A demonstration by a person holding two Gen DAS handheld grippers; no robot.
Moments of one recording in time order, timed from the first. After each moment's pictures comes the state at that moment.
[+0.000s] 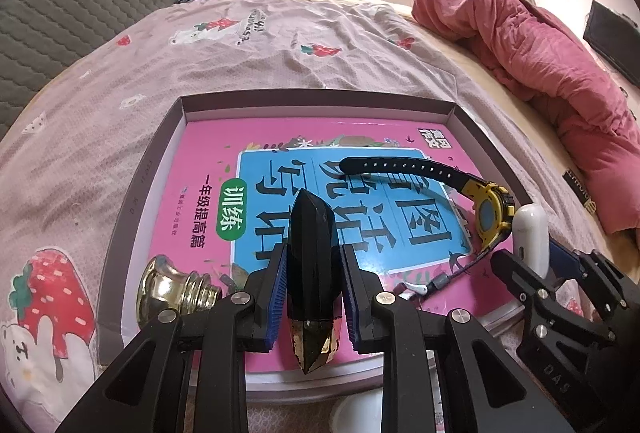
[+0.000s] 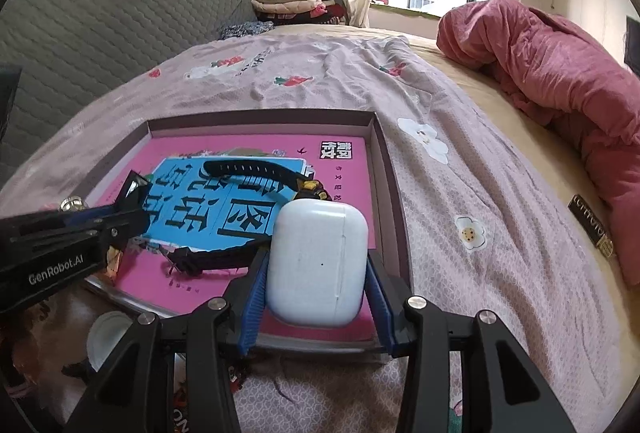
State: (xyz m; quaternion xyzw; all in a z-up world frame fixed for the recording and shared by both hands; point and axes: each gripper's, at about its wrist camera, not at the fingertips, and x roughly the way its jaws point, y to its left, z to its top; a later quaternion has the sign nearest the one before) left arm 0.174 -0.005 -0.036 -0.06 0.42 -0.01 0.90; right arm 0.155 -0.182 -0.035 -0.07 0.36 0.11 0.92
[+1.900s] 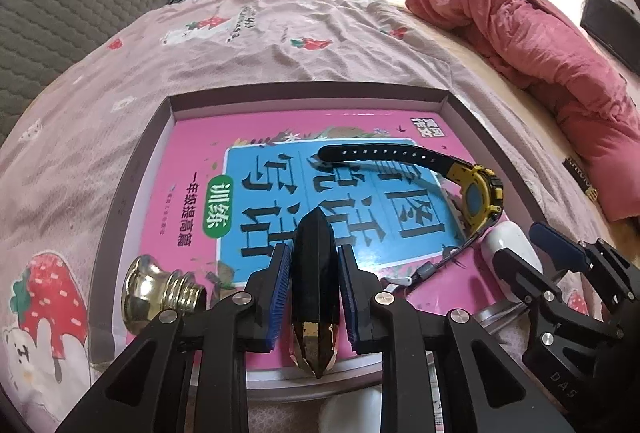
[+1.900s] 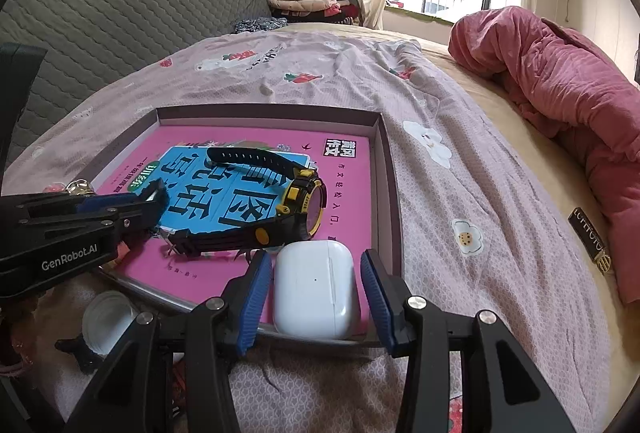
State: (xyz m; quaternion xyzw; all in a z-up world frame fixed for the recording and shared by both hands) left arm 0.175 -0.018 -0.037 -0.04 0.44 -0.02 0.90; right arm 0.150 -0.191 -0.034 -0.07 0.36 0.14 0.92
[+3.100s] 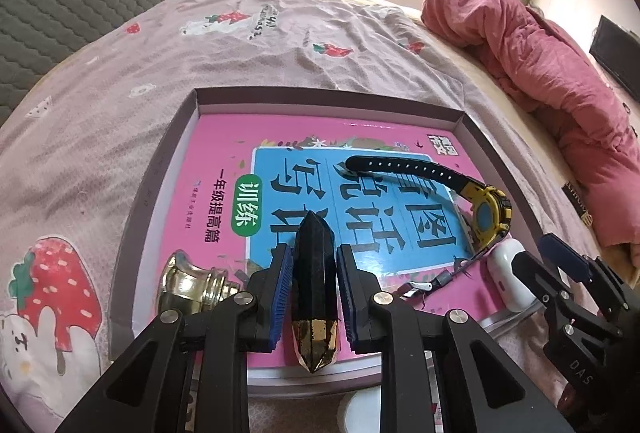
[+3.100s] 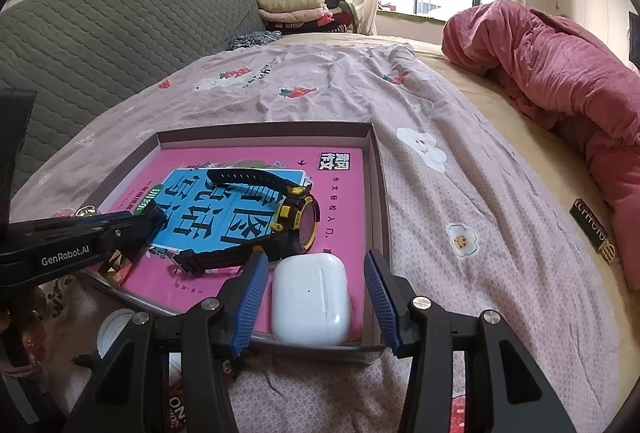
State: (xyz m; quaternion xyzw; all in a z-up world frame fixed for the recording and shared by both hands) left arm 0.172 0.009 -0.032 -0.09 0.43 -0.01 0.90; right arm 0.150 -0.201 -0.025 -0.03 0.35 0.14 0.92
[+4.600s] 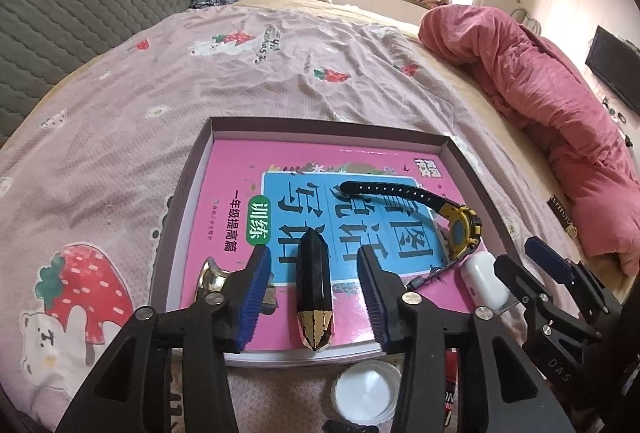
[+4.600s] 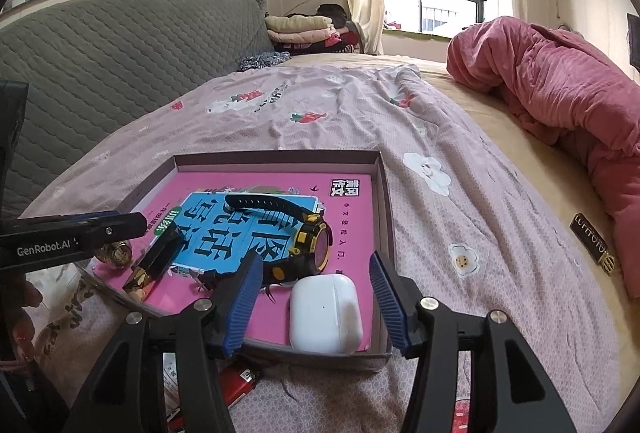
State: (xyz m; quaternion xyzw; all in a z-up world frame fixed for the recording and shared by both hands) left arm 0.151 0.016 0.004 -0.10 0.41 -0.01 0.91; right arm 0.141 -0.204 -0.007 -0.02 0.32 0.16 0.94
